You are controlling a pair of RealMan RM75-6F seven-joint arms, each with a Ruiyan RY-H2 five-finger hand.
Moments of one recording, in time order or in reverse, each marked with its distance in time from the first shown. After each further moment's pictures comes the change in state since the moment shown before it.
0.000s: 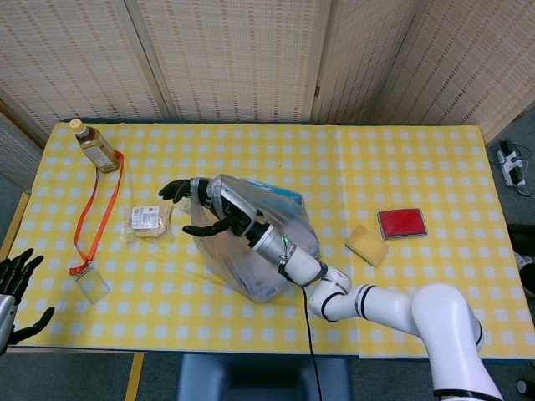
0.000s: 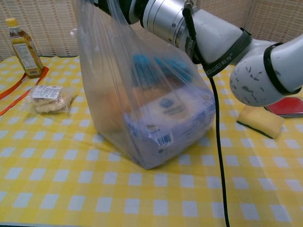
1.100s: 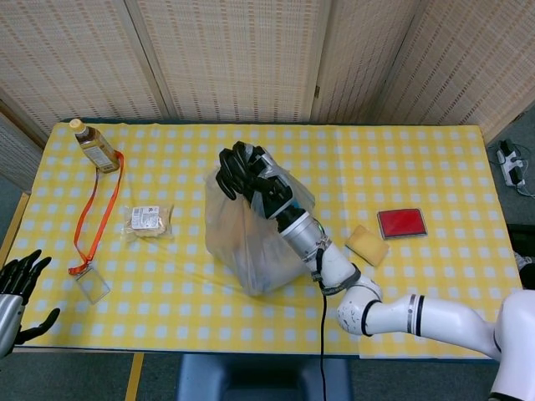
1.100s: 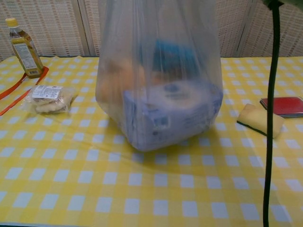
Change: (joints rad) left arm -0.009 -0.008 0.005 -0.008 0.006 -0.021 0.030; right arm -0.209 0.272 0.290 -0.558 0.299 -0.154 -0.074
